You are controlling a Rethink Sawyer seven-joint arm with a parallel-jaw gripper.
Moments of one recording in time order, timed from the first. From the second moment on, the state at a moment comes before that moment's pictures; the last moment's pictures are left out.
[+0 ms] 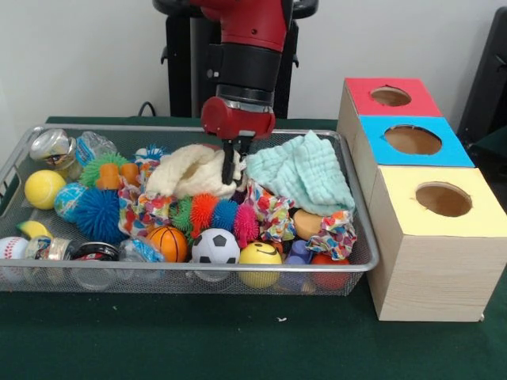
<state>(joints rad) -0.10 -0.52 -0.20 1.71 -0.76 -0.13 1.60</state>
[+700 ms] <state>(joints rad) -0.48 -0.62 0.08 1.69 -0.93 0.01 1.60</state>
